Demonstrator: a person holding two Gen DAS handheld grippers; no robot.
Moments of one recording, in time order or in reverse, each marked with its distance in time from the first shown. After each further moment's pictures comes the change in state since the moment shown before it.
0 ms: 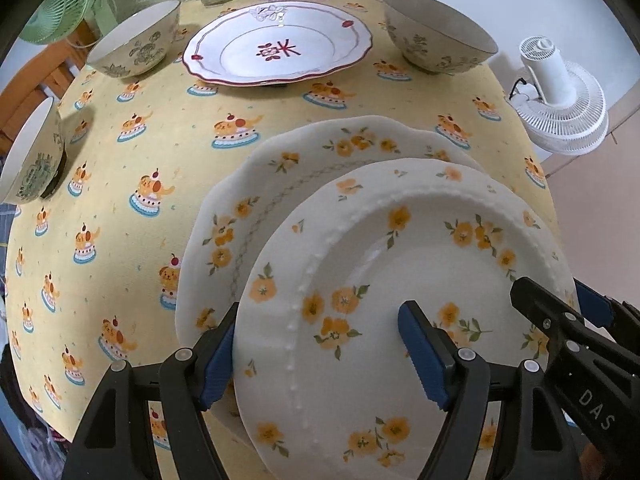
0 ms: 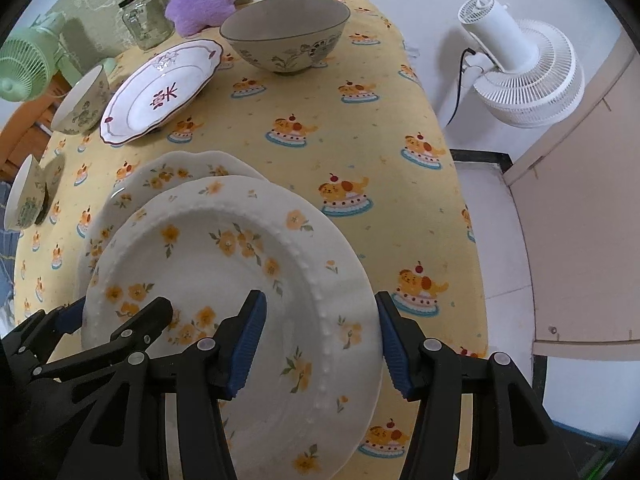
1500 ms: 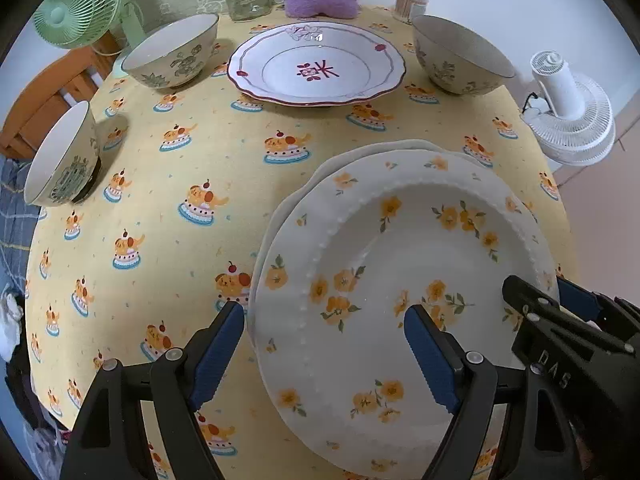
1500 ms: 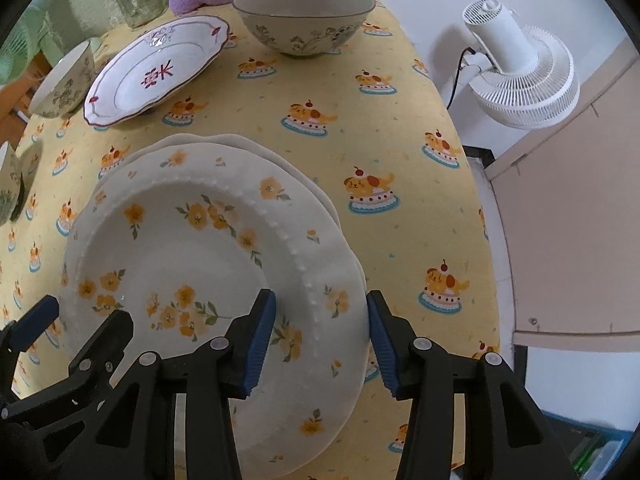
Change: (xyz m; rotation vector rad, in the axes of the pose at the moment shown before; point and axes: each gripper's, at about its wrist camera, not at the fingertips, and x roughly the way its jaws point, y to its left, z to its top) left arm -0.022 0.026 -0.003 0.009 -0.034 0.034; right arm 0.016 0.033 0.007 0.004 0.045 -0.107
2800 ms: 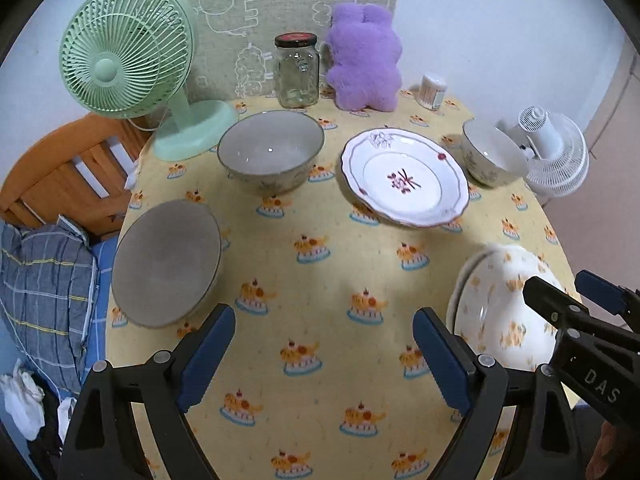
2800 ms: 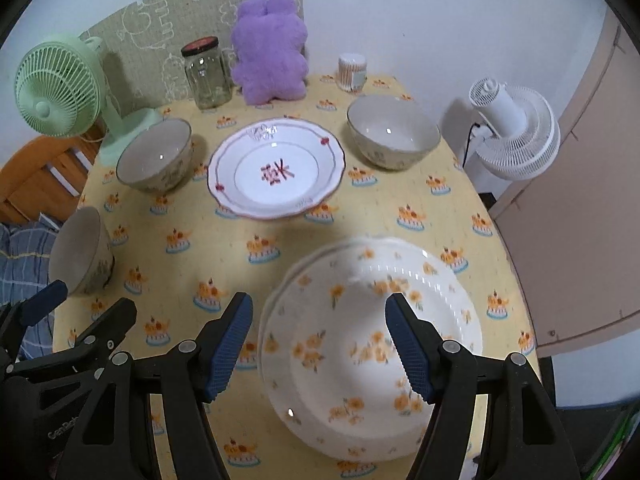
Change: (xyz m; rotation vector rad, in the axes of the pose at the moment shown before) left arm -0.070 0.146 0.057 0.136 -0.201 -0.056; right arm -0.107 0.131 0.014 0.081 -0.254 0.011
